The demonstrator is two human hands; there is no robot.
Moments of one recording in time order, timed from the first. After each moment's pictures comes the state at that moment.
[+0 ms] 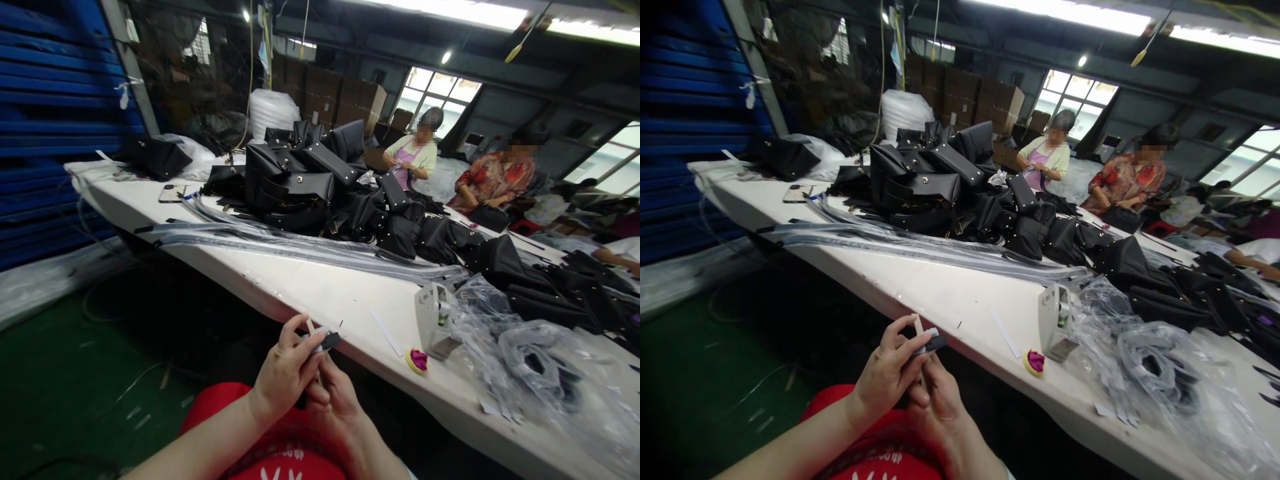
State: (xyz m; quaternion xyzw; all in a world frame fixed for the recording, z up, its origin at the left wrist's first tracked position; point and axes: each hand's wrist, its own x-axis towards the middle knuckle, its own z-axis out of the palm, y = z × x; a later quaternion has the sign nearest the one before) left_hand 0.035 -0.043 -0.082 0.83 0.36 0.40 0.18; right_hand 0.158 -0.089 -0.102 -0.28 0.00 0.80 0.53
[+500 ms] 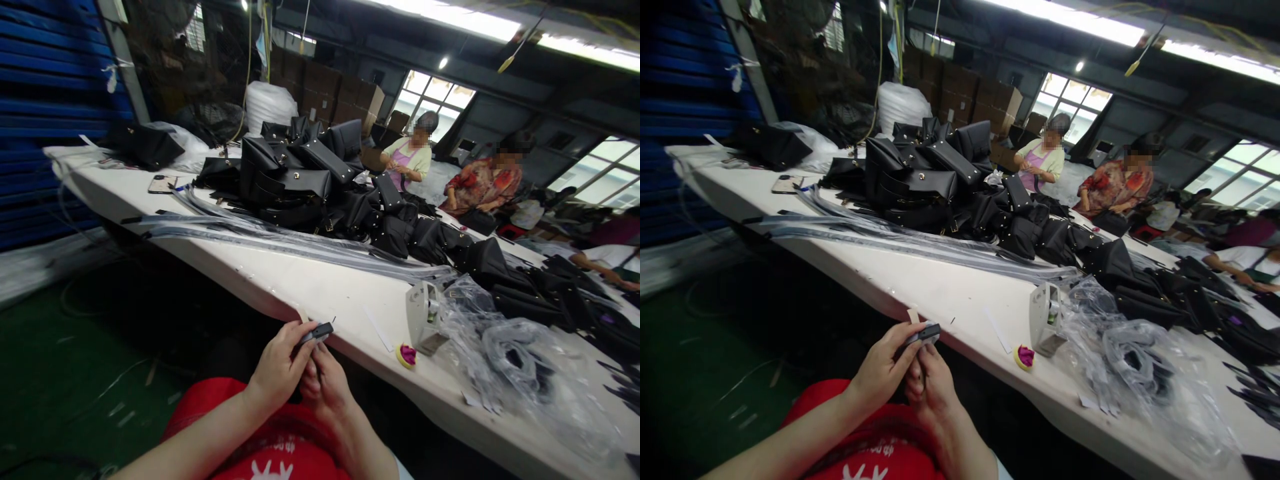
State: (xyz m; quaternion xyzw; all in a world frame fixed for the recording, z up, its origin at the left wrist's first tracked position) left_hand 0.041 -0.046 -0.086 0.75 0.40 0.39 0.34; right_hand 0.152 -0.084 -0.108 -0.34 -0.13 0.72 0.58
